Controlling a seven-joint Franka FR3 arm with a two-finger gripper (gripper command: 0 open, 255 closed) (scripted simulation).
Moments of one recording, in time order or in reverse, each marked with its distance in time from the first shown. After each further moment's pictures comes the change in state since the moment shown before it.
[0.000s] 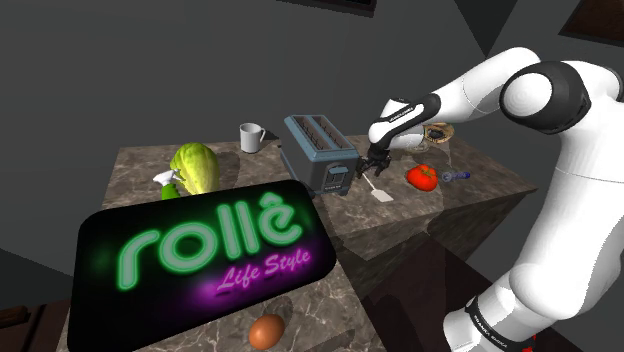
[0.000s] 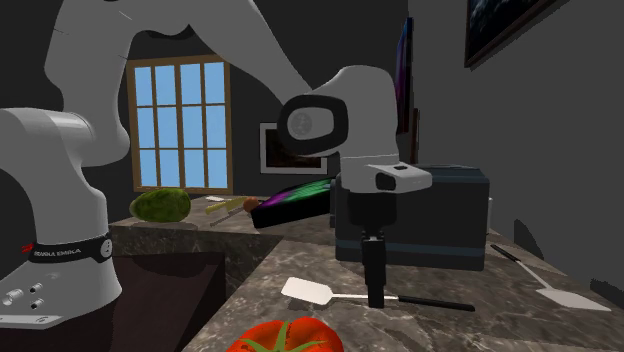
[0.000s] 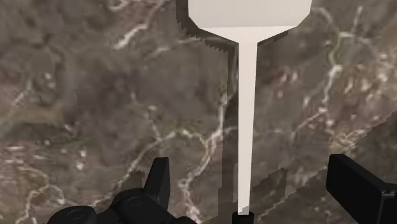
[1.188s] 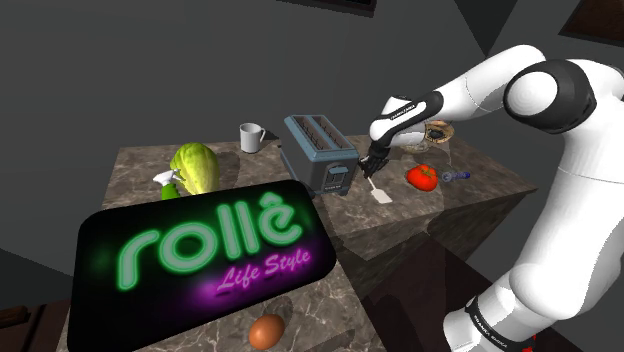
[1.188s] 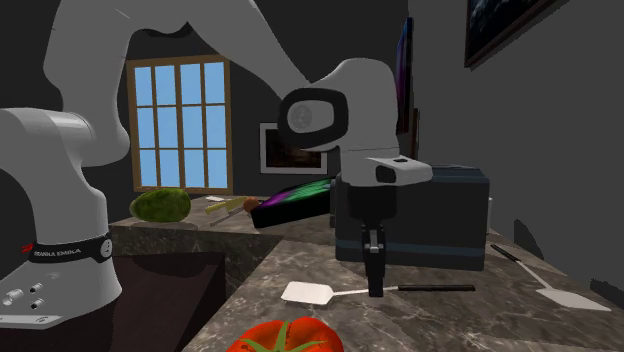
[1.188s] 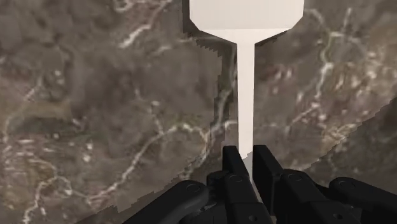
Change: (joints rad) arm 0.002 -0.019 -0.003 0.001 -0.004 -0.019 0.003
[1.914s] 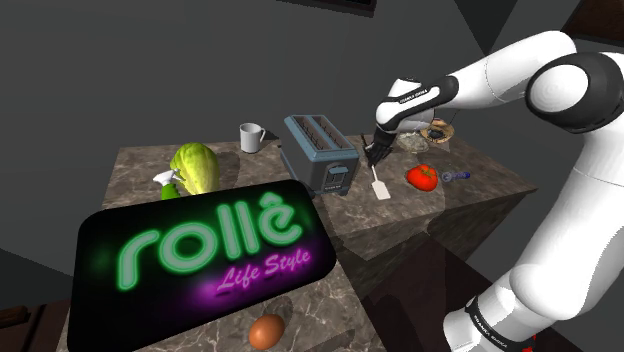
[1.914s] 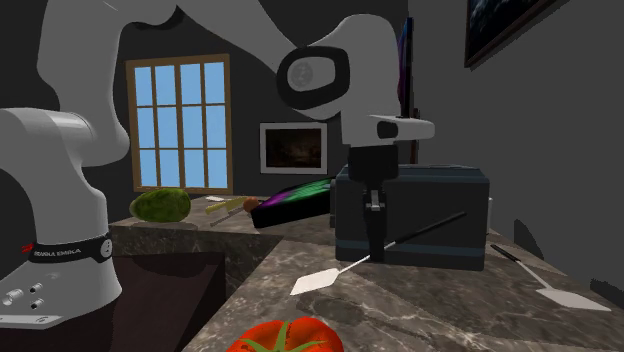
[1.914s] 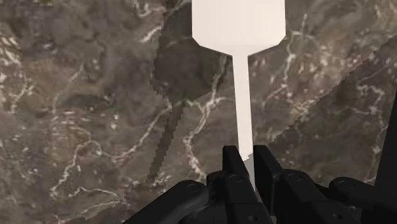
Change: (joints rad) arm 0.008 -0.098 -0.011 0.027 -0.024 -0.124 0.016
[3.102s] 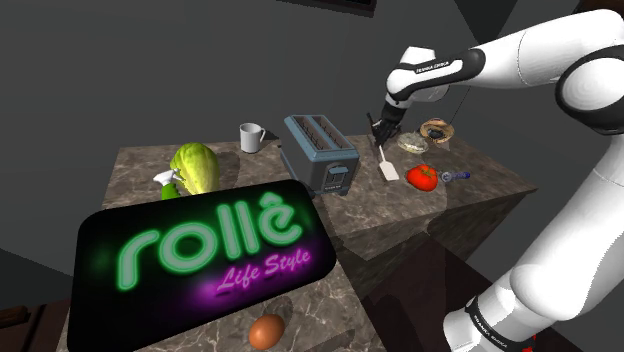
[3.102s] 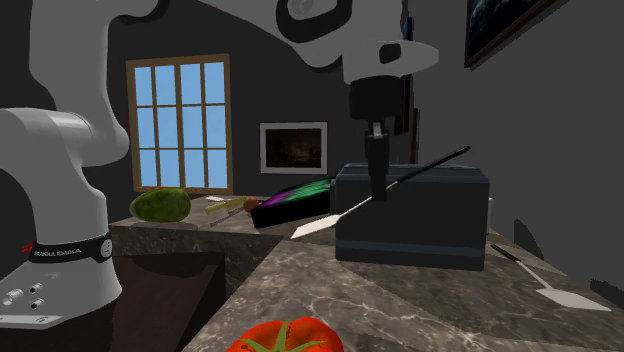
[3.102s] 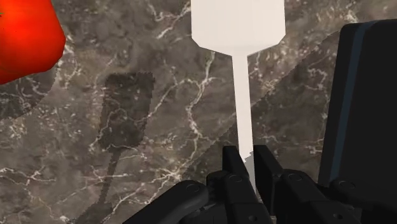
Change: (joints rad) arm 0.007 -0.117 -0.007 0.101 -0.028 -0.217 0.020
